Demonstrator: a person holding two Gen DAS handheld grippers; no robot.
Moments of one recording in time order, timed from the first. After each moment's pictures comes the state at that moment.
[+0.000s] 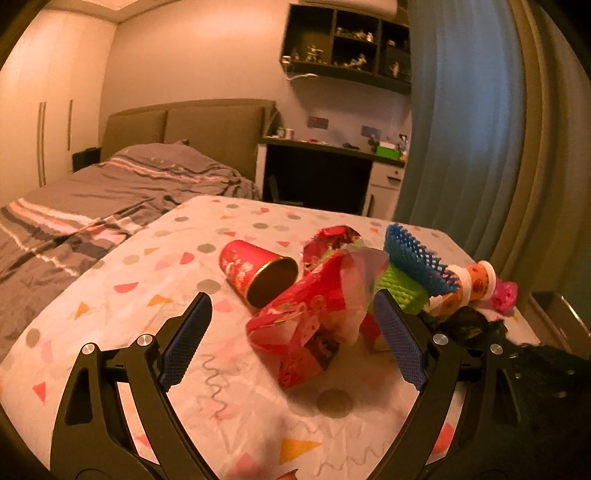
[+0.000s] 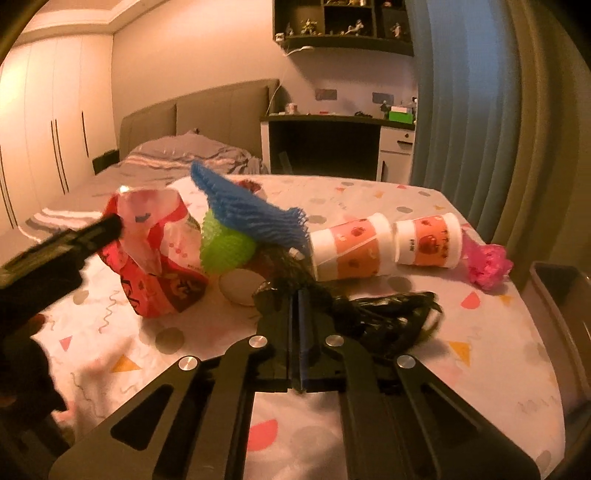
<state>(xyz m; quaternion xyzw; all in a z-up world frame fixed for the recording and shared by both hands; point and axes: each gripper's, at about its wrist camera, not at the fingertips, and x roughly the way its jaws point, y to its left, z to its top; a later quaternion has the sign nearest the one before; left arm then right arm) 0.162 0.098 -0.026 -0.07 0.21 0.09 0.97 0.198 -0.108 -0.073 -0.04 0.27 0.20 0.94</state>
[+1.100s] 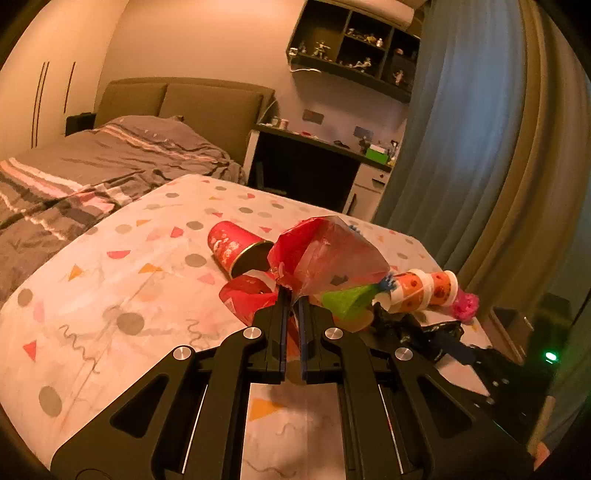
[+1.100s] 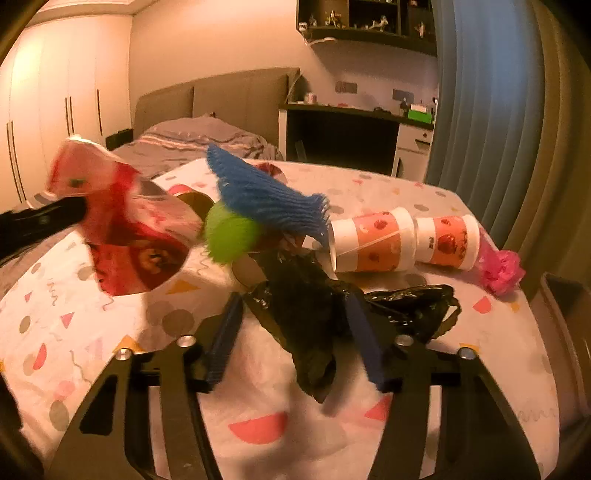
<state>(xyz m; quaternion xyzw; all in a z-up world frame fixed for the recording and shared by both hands) 0.121 0.099 -0.013 -0.16 0.22 0.06 0.96 0.204 -0.088 -0.084 -0.08 0.29 0.22 0.93</state>
